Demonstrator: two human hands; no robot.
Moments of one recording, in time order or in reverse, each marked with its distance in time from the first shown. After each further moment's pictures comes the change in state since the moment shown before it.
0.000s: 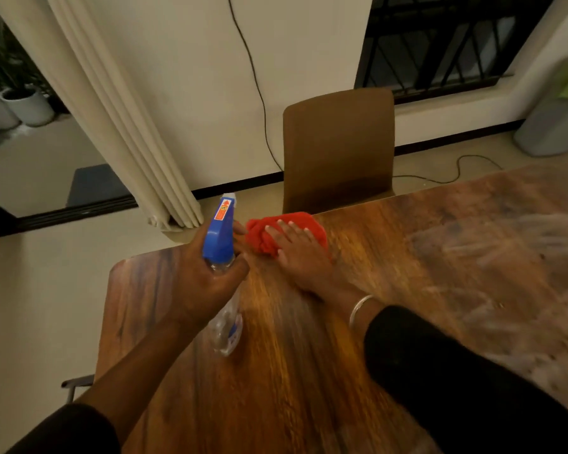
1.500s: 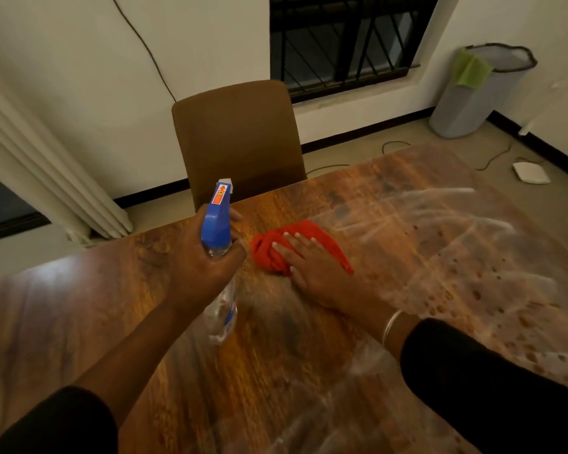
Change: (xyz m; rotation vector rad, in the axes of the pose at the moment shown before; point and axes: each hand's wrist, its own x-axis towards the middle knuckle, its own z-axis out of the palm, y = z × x) left_hand 0.013 0.085 0.192 -0.067 -0.098 0.013; right_hand -0.164 0.194 -0.067 -0.075 -0.025 -0.004
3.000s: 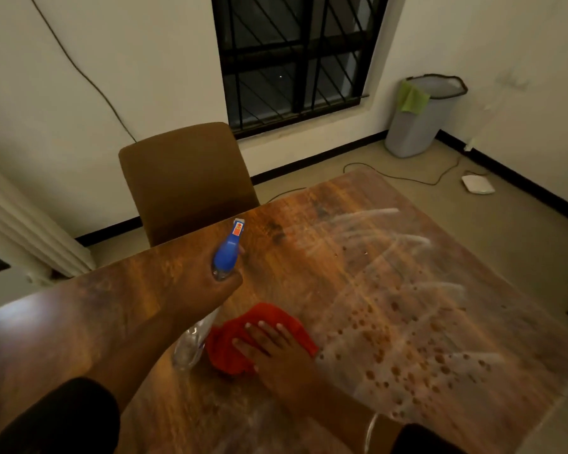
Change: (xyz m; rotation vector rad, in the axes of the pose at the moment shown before) left_hand 0.017 0.077 0.095 0.206 -0.272 -0.085; right_hand -0.149 -0.021 0.022 -0.015 0.029 -0.003
